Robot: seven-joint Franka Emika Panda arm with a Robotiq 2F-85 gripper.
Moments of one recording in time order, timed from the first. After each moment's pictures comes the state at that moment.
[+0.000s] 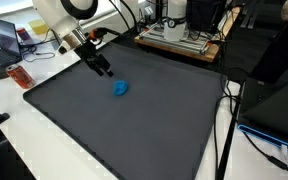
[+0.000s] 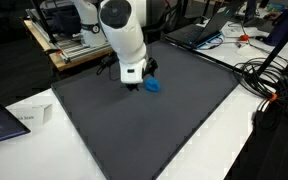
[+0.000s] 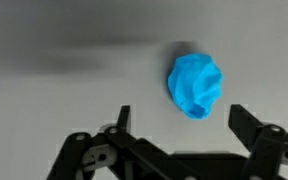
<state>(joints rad) -0.31 0.61 0.09 -1.77 0.35 2.12 -0.41</state>
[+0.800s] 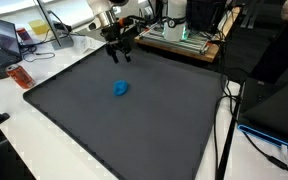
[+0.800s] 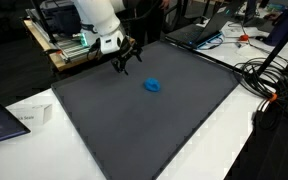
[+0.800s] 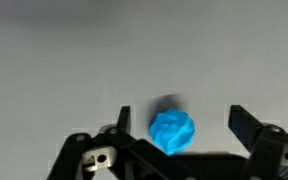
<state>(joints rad) -0.32 0.21 0.12 -2.40 0.71 2.55 -0.80</state>
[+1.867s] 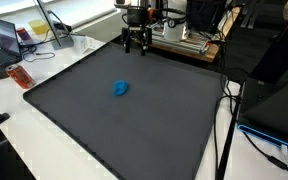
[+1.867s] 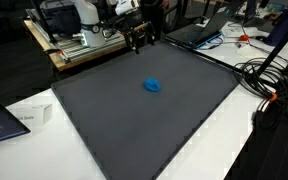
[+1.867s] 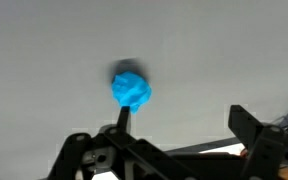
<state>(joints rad) -0.15 -0.04 0.34 -2.68 0.91 3.06 -0.61</state>
